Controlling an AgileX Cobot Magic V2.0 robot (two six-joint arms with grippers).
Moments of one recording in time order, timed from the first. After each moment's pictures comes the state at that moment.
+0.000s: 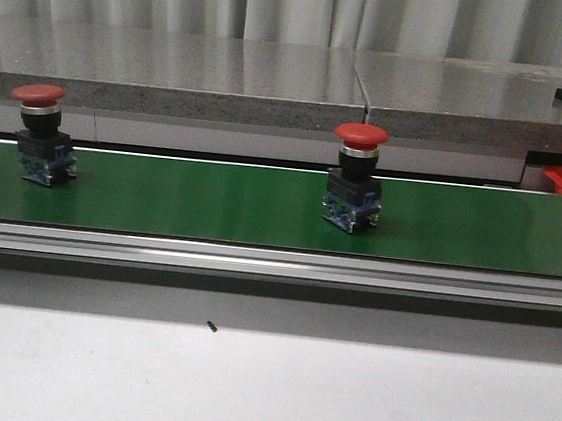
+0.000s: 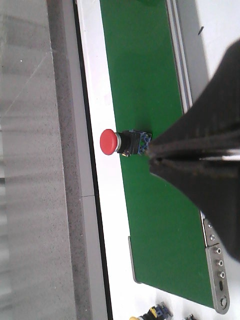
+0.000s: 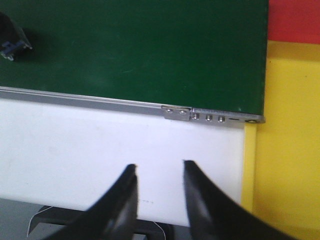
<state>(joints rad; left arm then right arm) -0.03 0.26 -0.41 -0.36 0.49 0.32 -0.01 0.91 -0.90 0.12 1.00 -0.03</state>
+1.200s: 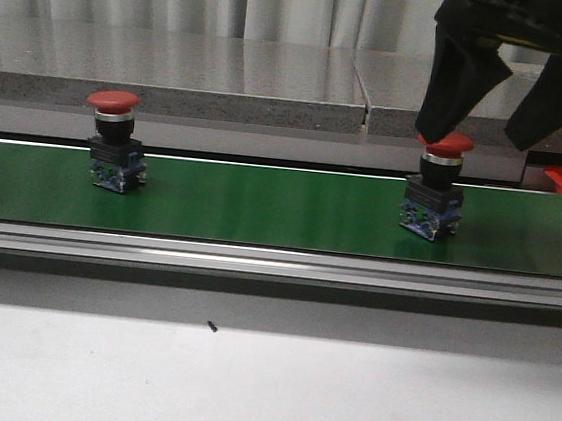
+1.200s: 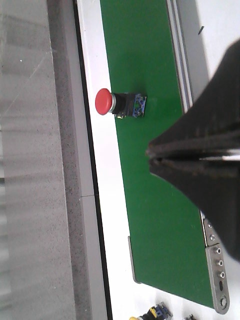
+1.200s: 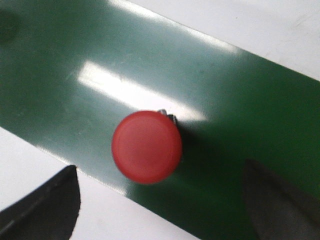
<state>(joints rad) -0.03 0.26 -0.41 -0.36 0.49 0.32 0.26 1.57 -1.23 0.23 0.82 -0.17</state>
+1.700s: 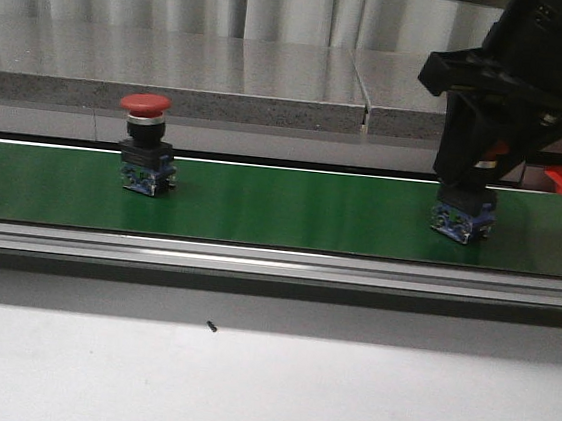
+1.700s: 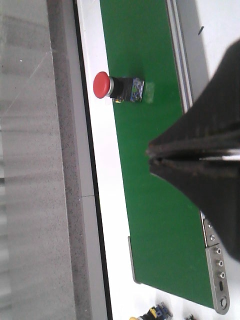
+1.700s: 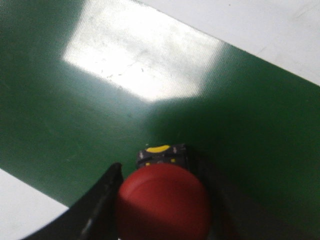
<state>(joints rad) -0.03 0.26 -0.41 -0.36 0.49 0.32 0.26 1.66 -1.25 0.18 0.80 -0.18</state>
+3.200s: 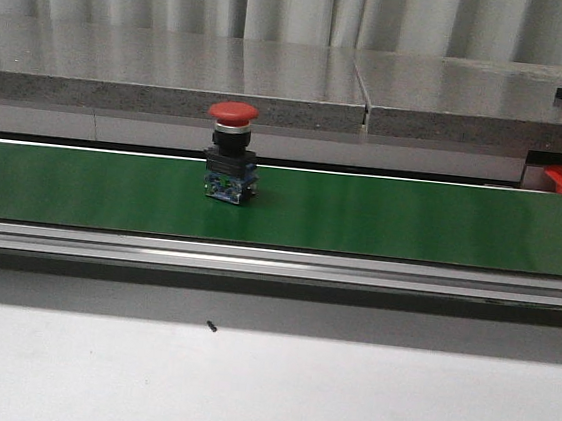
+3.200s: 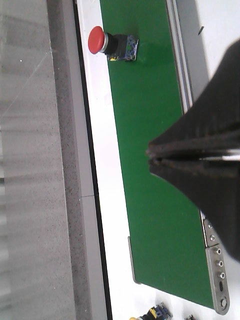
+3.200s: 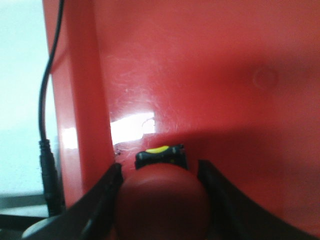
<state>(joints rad) -0.03 0.26 -0.41 -0.36 0.49 0.32 -0.34 2.12 -1.71 0.18 0.82 -0.18</state>
